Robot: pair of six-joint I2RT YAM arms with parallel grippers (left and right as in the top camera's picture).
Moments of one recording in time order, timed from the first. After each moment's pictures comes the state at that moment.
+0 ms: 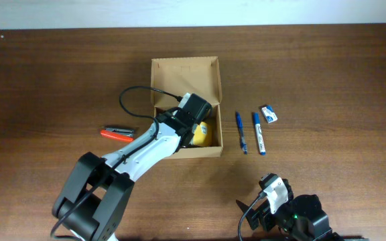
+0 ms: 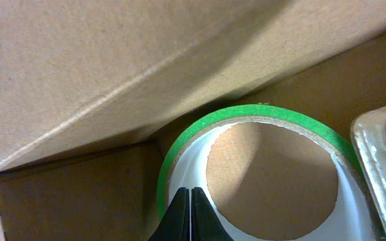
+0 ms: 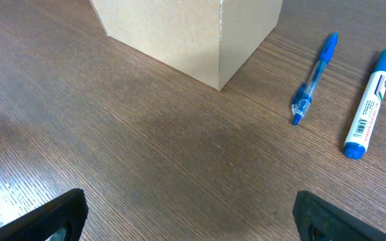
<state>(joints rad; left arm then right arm) -0.62 1.83 1.16 -0.57 -0.48 -0.07 0.47 0.01 0.18 -0.75 -0.23 -0.02</state>
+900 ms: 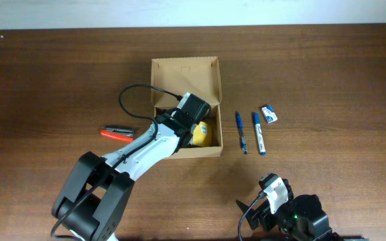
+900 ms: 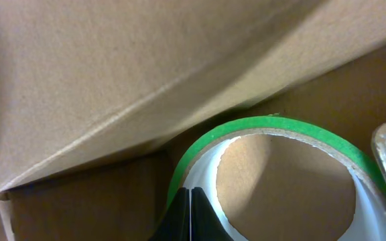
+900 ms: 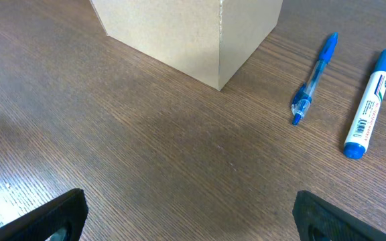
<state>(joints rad) -0.61 1.83 1.13 -0.51 -0.50 -0.01 0.47 0.01 0.18 -0.75 -0.23 -0.03</state>
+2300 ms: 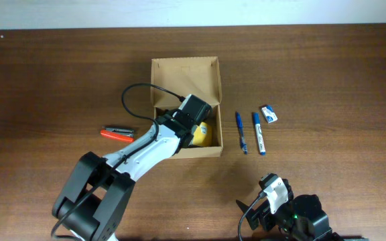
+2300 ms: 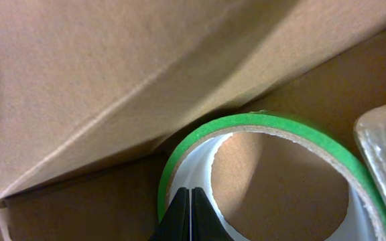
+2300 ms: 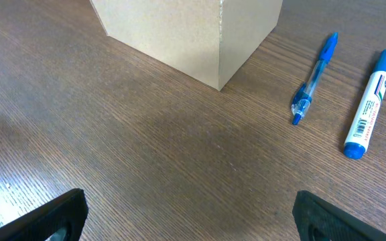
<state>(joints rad) -0.62 1.83 1.12 -0.49 -0.50 0.05 0.47 0.01 0.18 -0.75 -0.23 -0.03</state>
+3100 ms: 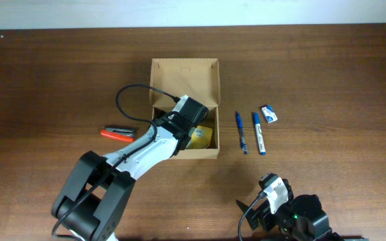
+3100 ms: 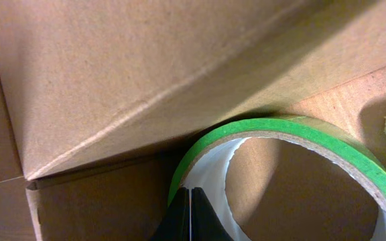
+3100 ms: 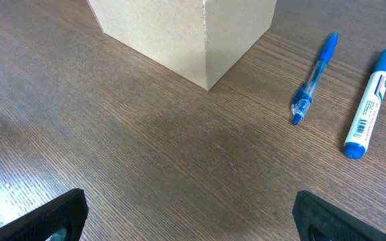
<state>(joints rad) -0.61 1.83 1.08 -0.46 -0.61 0.05 0.47 0.01 0.18 -0.75 -0.23 -0.03</state>
